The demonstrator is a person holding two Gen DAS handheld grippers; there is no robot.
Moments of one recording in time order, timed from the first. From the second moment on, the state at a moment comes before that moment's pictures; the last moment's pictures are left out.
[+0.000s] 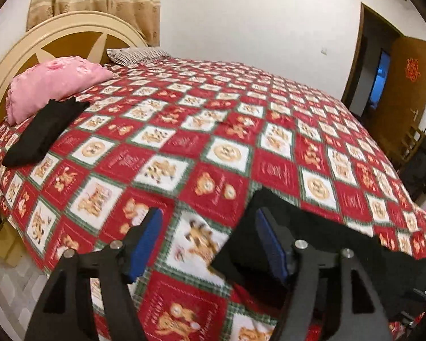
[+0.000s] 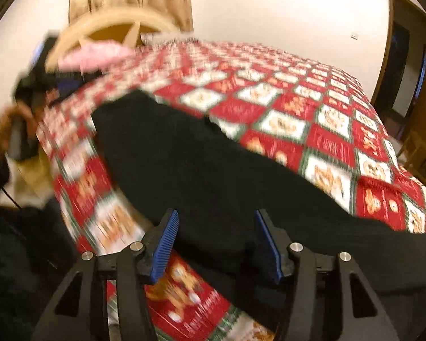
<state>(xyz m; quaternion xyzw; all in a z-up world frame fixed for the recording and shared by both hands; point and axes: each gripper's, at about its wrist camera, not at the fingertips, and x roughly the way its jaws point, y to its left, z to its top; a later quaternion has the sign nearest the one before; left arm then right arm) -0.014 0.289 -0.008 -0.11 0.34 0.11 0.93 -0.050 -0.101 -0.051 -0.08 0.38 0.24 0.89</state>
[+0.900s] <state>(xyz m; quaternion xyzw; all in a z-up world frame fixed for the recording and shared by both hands) 0.001 0.293 -0.073 -0.28 0.40 0.05 0.87 -0.023 -0.064 -0.087 -0.03 0.43 0.28 0.85</state>
